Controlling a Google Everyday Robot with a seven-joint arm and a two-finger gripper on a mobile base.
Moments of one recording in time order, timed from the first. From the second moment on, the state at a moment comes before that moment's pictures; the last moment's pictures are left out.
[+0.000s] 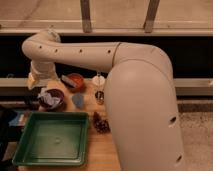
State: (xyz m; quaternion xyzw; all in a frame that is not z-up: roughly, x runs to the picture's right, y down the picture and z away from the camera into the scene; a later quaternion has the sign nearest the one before) arm -0.285 -0.042 0.699 -0.29 -0.03 0.51 0.80
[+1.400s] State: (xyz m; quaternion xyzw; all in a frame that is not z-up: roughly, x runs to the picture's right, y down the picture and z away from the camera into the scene) arm -0.301 0.023 0.802 -0.36 -0.01 0.52 0.77
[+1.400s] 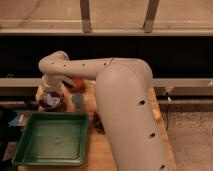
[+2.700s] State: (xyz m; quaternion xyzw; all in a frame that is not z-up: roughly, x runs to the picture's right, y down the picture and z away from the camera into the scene) arm -0.316 -0.001 0.829 -0.34 -0.07 0.51 0.78
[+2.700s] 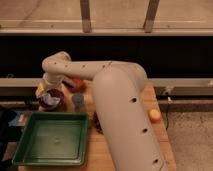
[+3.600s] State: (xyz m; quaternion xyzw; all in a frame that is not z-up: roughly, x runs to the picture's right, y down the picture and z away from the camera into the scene) arm -0.325 0.026 0.873 -0.41 -0.11 0.47 0.78
